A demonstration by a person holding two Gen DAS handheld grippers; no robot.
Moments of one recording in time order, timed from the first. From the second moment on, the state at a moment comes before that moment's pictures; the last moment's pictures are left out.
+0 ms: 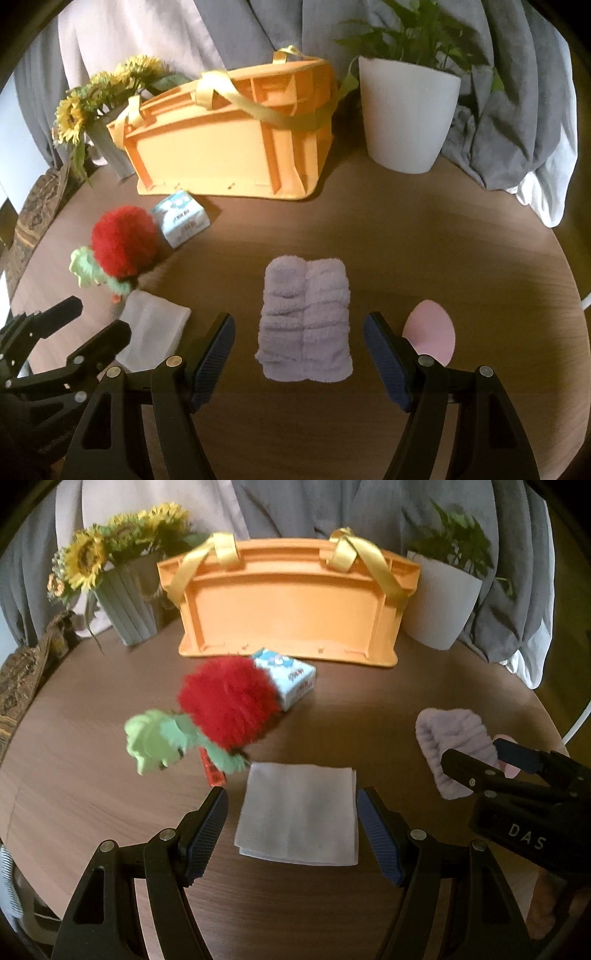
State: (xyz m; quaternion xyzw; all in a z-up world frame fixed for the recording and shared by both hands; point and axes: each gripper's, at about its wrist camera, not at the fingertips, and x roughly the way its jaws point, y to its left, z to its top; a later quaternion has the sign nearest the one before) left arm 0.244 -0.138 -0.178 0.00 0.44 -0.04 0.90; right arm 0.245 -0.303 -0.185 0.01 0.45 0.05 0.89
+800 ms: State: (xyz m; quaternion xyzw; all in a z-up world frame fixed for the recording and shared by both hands) left arm 0.252 -0.136 -0.204 0.01 0.47 -0.06 0.88; right arm 0.244 -0.292 -0.202 0.00 0.46 0.05 0.89
